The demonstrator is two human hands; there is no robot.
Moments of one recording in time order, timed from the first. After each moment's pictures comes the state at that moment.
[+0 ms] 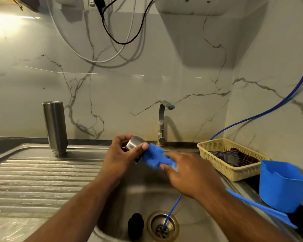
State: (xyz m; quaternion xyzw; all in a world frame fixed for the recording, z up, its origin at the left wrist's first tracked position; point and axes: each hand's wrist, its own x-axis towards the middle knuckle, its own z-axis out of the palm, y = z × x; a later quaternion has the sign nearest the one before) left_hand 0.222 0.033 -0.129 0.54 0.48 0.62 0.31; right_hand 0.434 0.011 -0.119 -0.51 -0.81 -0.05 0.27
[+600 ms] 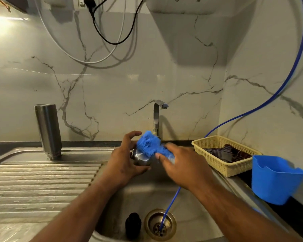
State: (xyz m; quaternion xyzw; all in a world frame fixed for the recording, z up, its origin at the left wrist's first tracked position) left_hand 0.224 0.041 -0.138 0.74 0.47 0.47 0.13; right_hand 0.434 0.023 -0.118 -0.52 -0.79 -0.04 0.31
